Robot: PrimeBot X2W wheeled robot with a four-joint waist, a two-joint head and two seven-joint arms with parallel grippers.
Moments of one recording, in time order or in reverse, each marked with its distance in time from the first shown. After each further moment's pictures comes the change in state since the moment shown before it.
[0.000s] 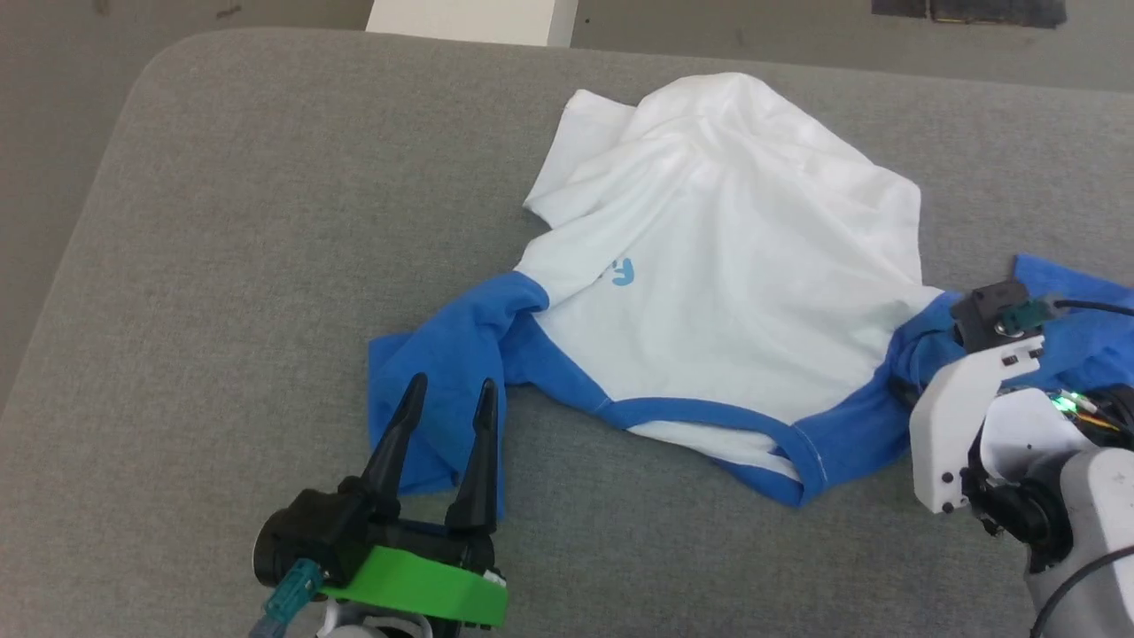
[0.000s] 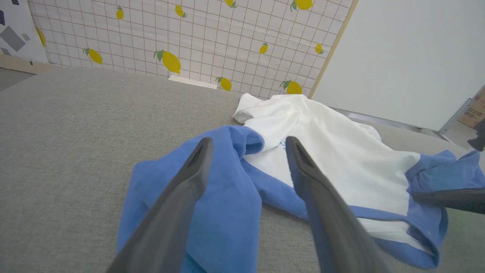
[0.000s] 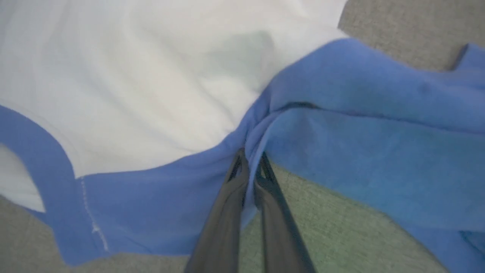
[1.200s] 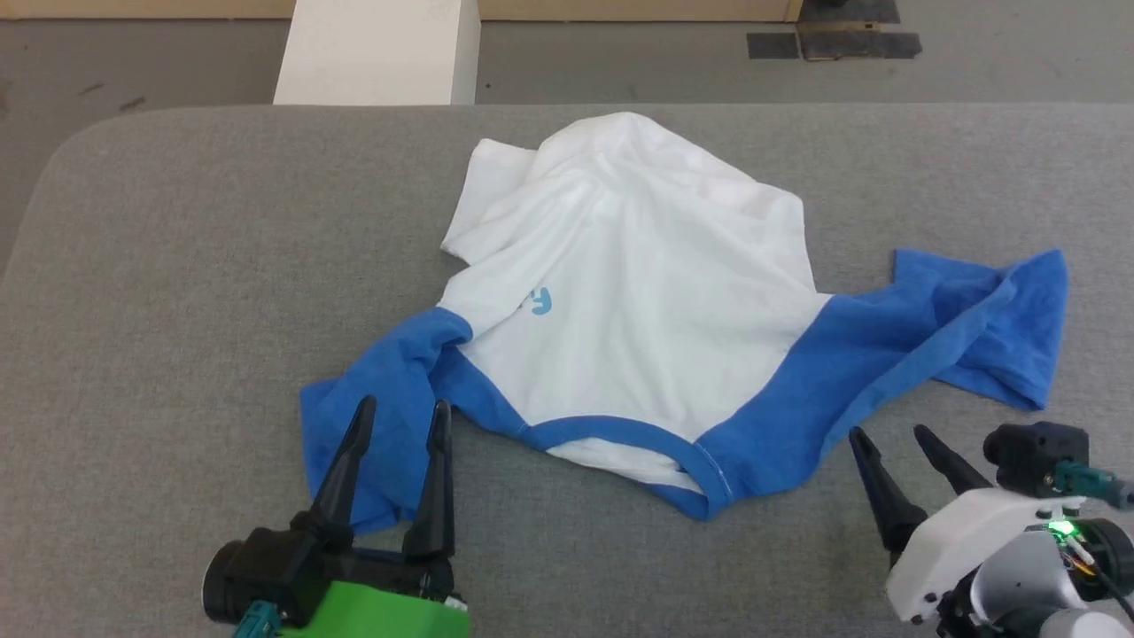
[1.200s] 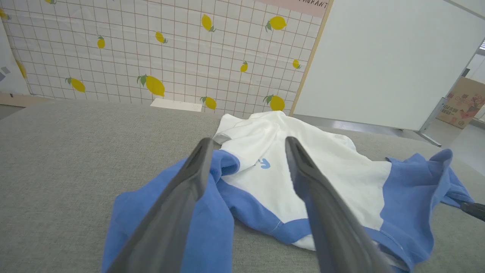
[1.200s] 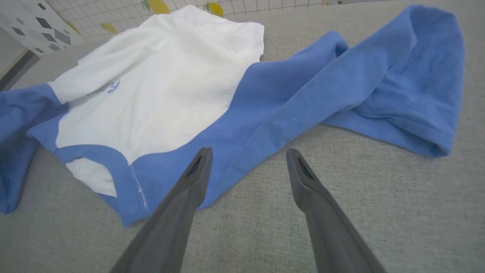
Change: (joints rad) left arm 0.096 0.001 0.086 -0.089 0.061 -0.010 0.000; right arm 0.339 0.216 -0.111 -0.234 -0.038 -0.001 -0.429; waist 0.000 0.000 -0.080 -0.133
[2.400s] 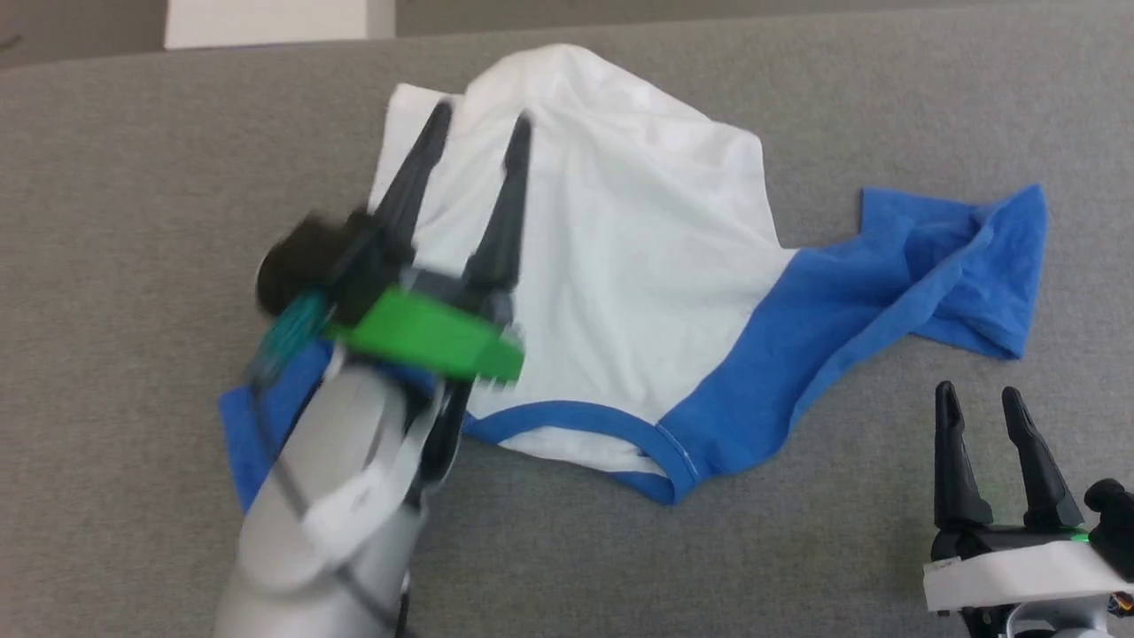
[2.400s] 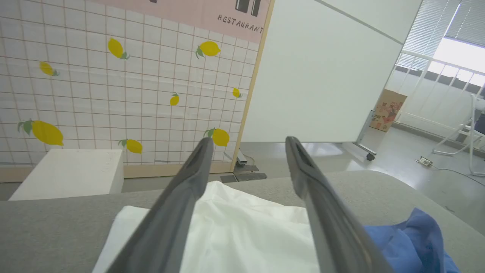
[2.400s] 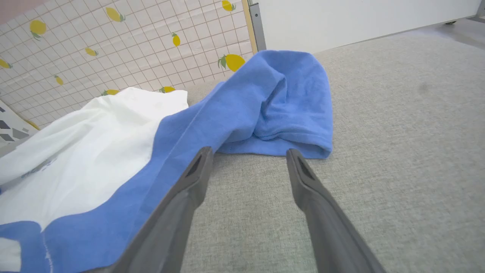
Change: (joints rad) left arm -0.650 0.055 -0.179 0.324 -0.174 0.014 0.004; right arm 0.010 0.000 -0.054 0.119 0.067 0.000 -0.565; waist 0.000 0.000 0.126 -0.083
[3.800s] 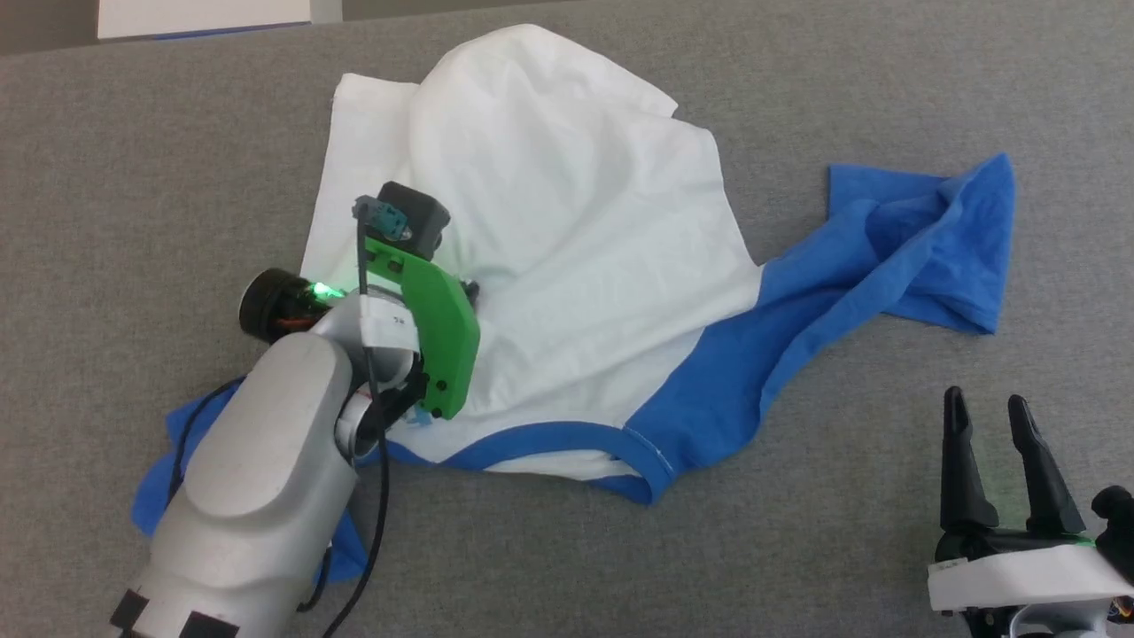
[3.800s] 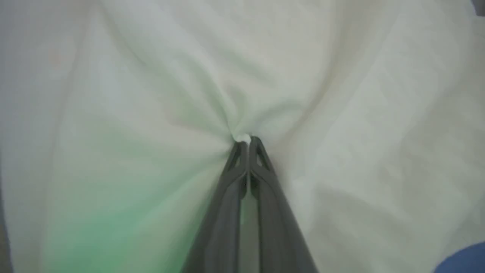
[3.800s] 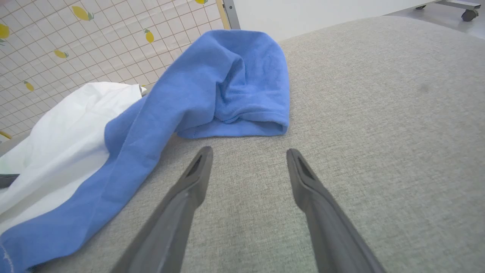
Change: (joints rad) left arm -0.103 0.164 -0.125 0.207 -0.065 -0.086 0.853; right arm -0.010 0.000 -0.009 0.047 0.040 0.000 -0.033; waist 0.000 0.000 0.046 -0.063
